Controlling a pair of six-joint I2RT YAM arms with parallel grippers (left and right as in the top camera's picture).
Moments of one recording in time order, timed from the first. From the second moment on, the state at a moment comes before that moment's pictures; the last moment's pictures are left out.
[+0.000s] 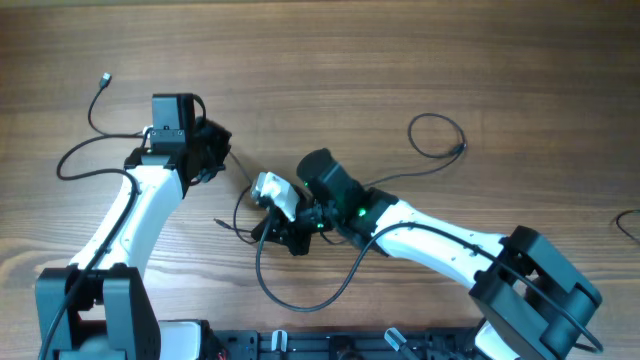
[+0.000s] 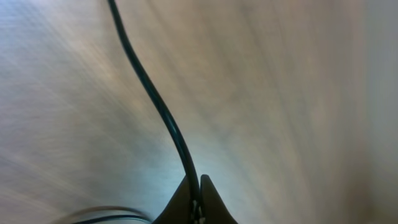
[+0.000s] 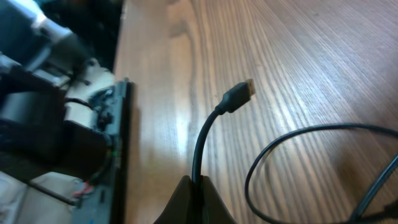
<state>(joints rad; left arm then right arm) -0.02 1.54 0.93 -0.36 0.18 -1.05 0.86 1.71 0.91 0.10 -0.70 0.02</state>
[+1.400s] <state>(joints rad) 0.20 1.51 0.94 -0.23 0.86 -0.87 0.71 1.49 0.91 0.05 -0.18 0.40</state>
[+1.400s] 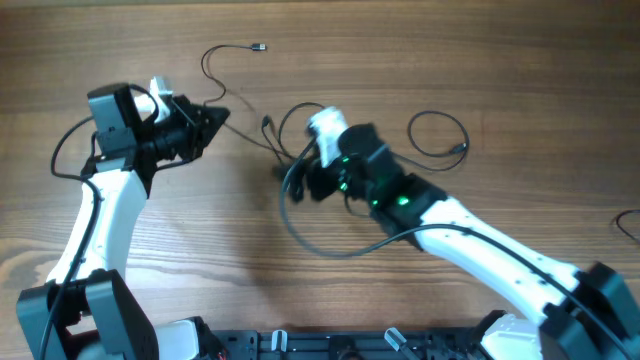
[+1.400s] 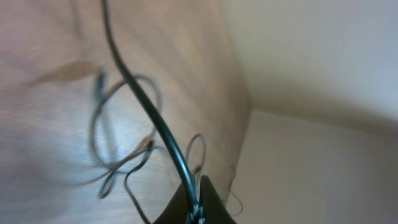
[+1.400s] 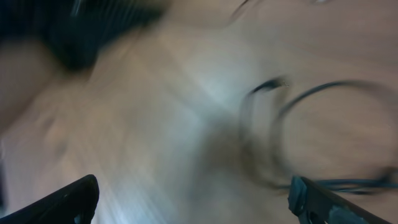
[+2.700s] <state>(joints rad) 0.18 1.51 0.94 -0.59 0.56 -0.65 0.27 1.86 0.92 -0.08 0.42 1.21</state>
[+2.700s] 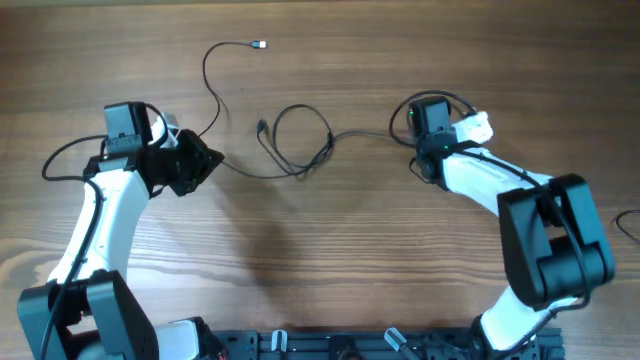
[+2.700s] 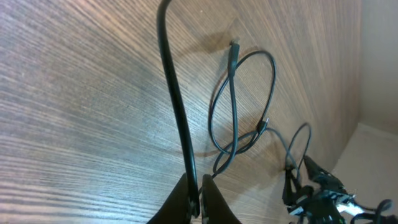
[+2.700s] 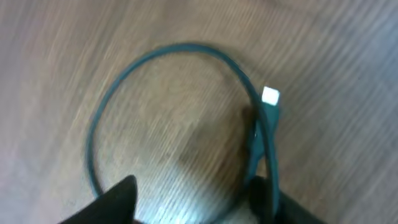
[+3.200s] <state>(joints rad) 0.18 1.51 0.94 -0.60 0.54 -0.65 0.23 1.88 0.94 -0.18 0.48 0.95</state>
